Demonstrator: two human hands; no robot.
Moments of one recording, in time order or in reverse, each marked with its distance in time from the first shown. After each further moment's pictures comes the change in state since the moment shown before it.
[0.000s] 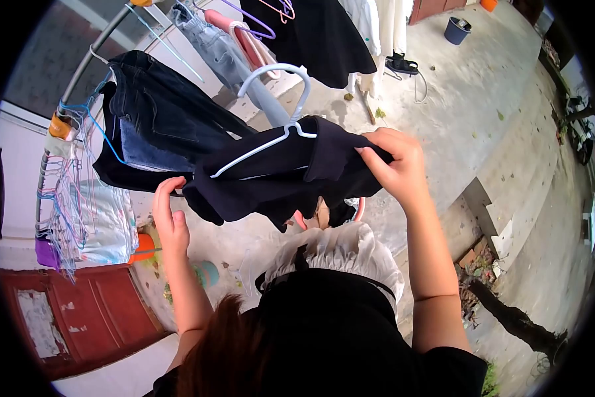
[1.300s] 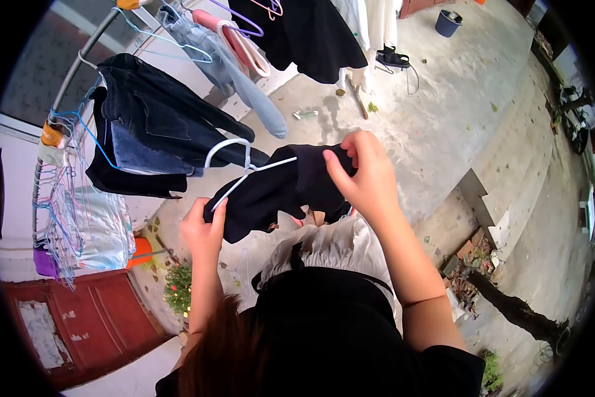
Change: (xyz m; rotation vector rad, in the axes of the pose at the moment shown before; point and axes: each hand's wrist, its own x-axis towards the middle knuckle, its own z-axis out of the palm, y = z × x) left_hand -0.034 0.031 0.057 0.128 0.007 -0.276; right_hand -0.020 -0.019 0.043 -0.175 0.121 0.238
